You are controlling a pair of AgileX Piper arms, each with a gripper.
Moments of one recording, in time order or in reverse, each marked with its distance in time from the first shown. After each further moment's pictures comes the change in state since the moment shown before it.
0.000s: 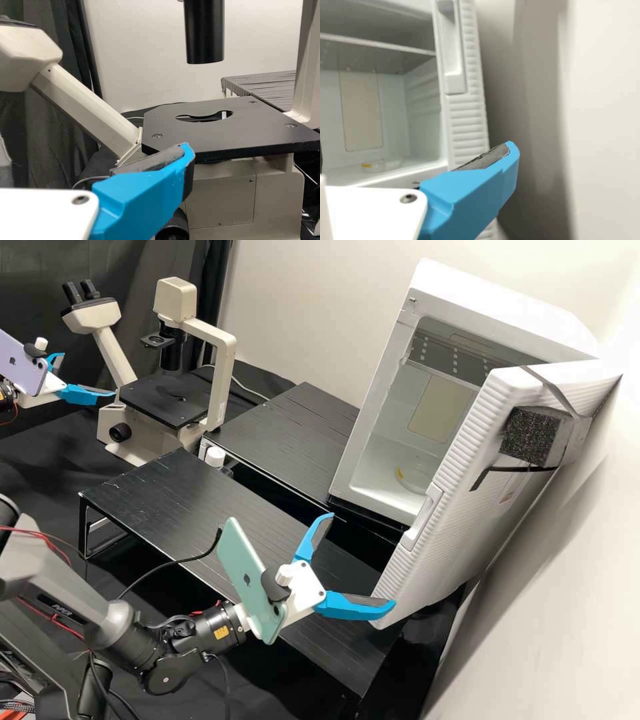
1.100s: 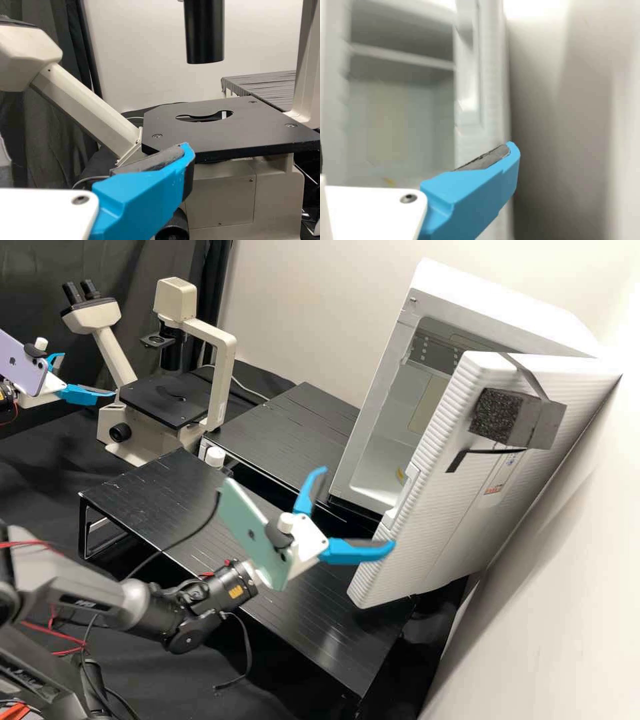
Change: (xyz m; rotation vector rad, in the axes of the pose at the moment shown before) left arm 0.000 0.000 0.000 0.000 0.000 0.000; right arm 0.026 -0.021 -0.054 0.023 0.202 -0.028
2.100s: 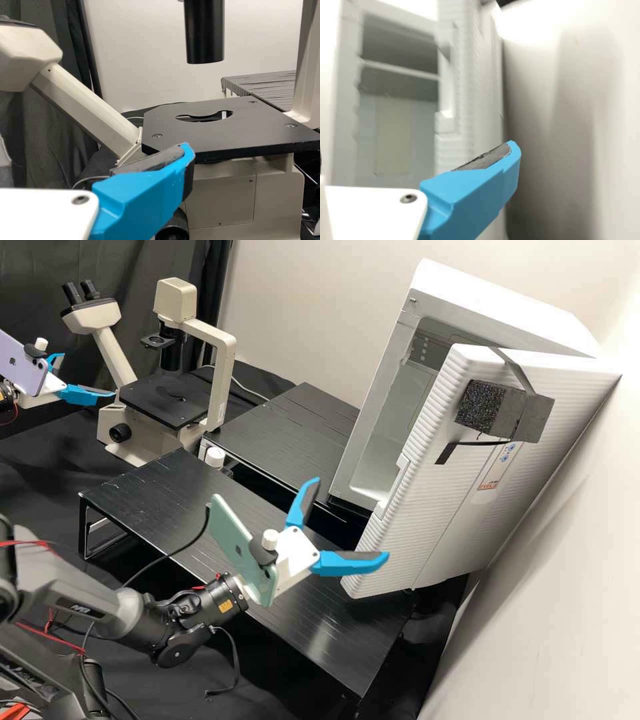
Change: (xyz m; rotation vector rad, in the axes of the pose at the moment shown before) left arm 0.000 0.000 0.000 0.000 0.000 0.000; right arm -0.012 -0.005 0.027 -0.038 -0.101 0.007
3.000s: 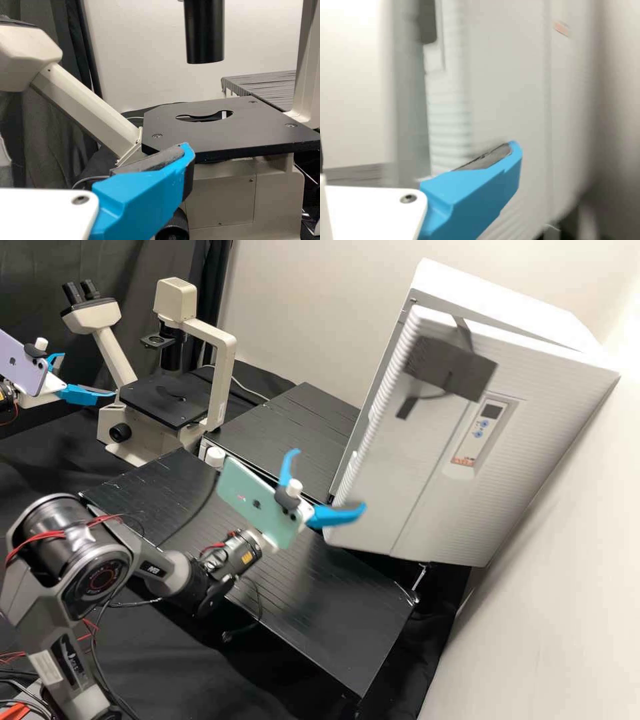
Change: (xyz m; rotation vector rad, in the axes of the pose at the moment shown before) left arm 0.000 0.000 0.000 0.000 0.000 0.000; right arm 0.048 -0.079 -0.040 0.094 0.154 -0.273
